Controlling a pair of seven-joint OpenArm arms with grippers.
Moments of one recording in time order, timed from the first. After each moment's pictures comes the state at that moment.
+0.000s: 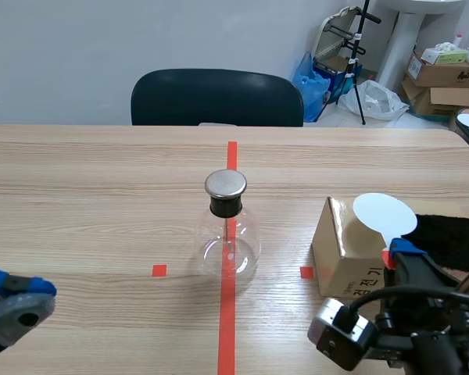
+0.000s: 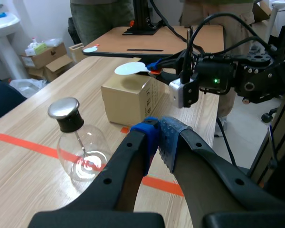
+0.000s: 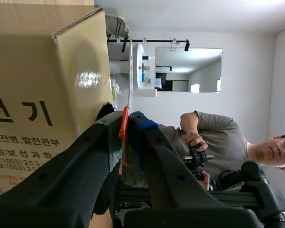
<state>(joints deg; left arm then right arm) 55.8 -52.1 -8.1 113.6 -0.1 -37.0 -50.3 -35.1 -7.1 10.3 86.8 -91.1 -38.3 14.4</state>
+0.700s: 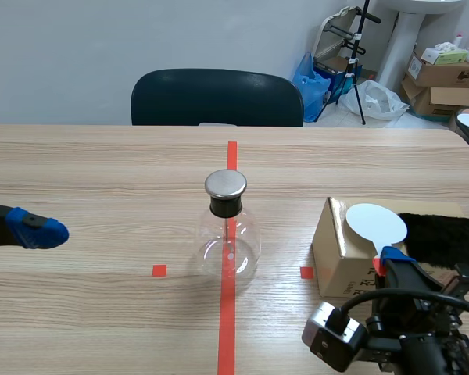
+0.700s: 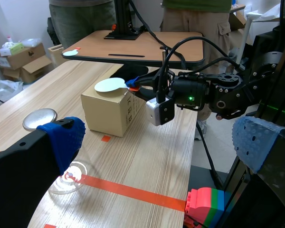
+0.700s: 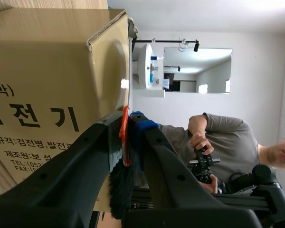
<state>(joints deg) 55.6 -50.5 -9.1 115.6 -0.5 -44.6 -48.6 -32.9 -7.1 10.3 82.6 -91.2 -38.3 14.2</state>
